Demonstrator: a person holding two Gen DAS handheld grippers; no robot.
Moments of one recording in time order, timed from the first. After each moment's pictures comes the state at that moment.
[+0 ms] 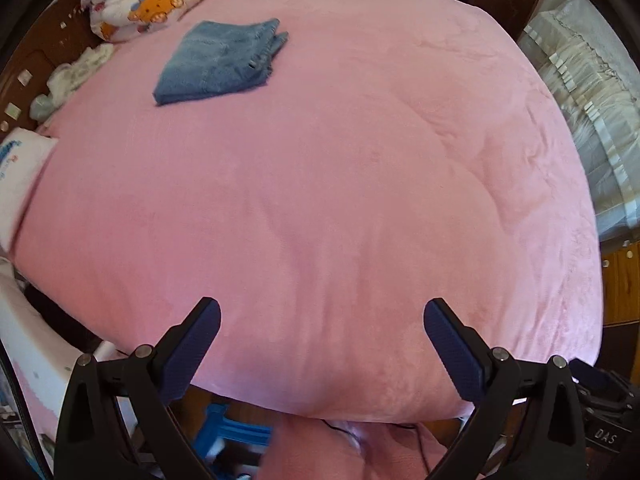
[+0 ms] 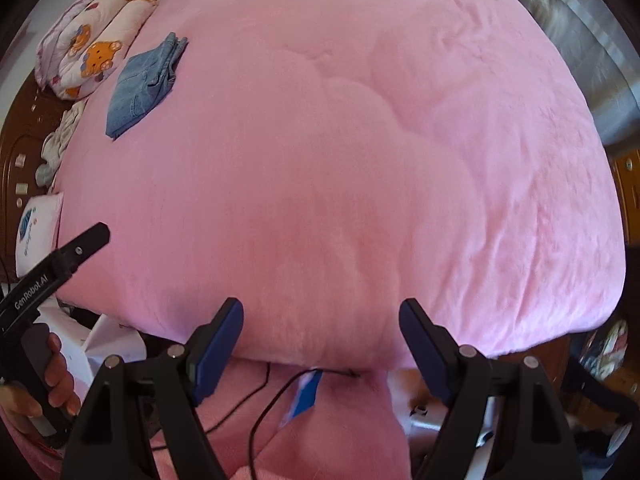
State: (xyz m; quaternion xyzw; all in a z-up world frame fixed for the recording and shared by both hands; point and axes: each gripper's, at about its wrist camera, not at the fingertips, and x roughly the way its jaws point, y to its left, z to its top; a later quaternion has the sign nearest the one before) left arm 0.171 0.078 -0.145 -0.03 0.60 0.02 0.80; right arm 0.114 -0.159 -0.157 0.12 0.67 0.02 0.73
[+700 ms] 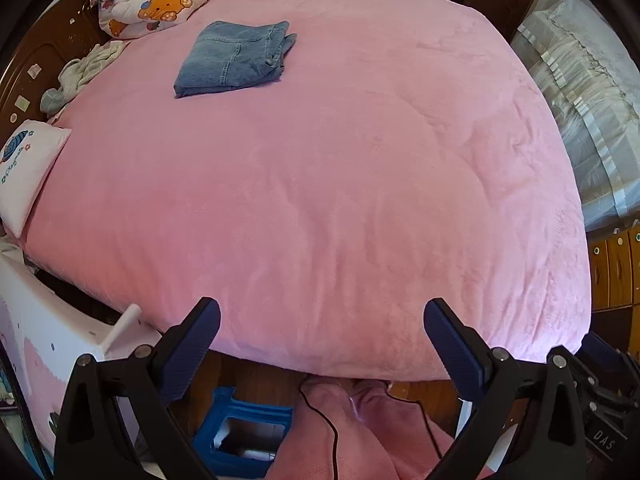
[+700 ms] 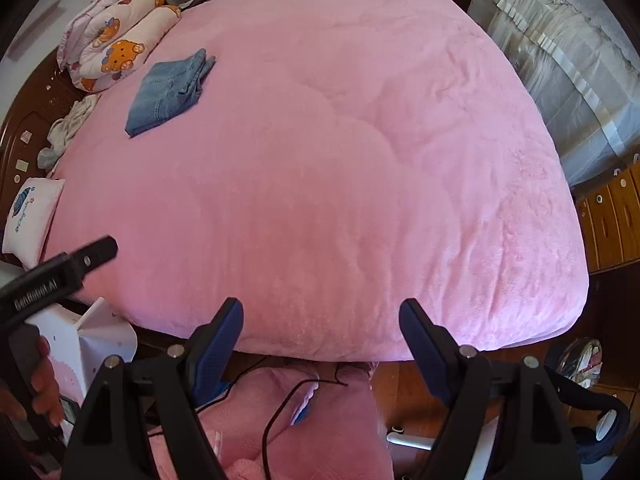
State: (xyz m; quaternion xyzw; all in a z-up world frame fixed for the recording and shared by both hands) left arm 0.107 0.101 -0.097 -0.04 0.60 0.01 0.80; right arm 0.062 -0.118 -0.085 0.04 0.61 0.01 0.79
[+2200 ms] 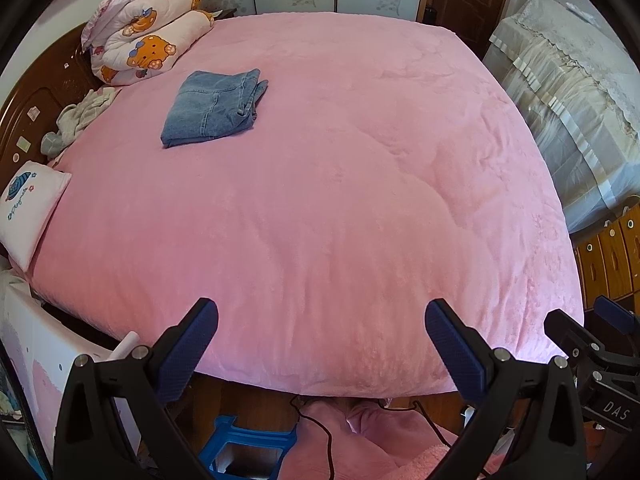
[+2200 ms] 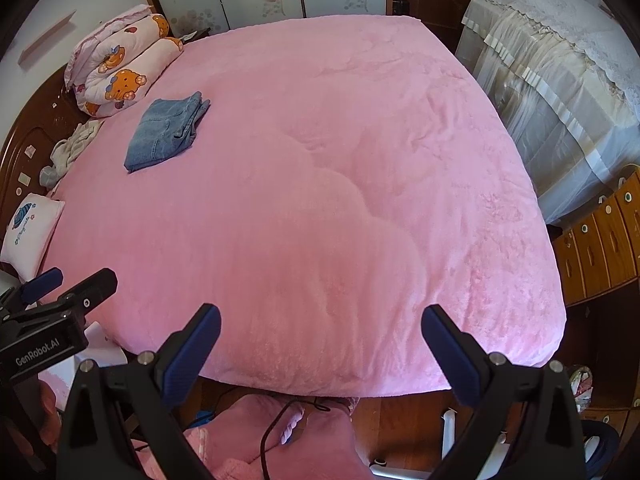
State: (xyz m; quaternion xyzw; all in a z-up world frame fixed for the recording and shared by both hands) left arm 0.094 0.048 -0.054 -0.01 0.55 -0.01 0.84; right arm 0.065 -0.145 -0.046 0.03 0.55 0.00 0.83
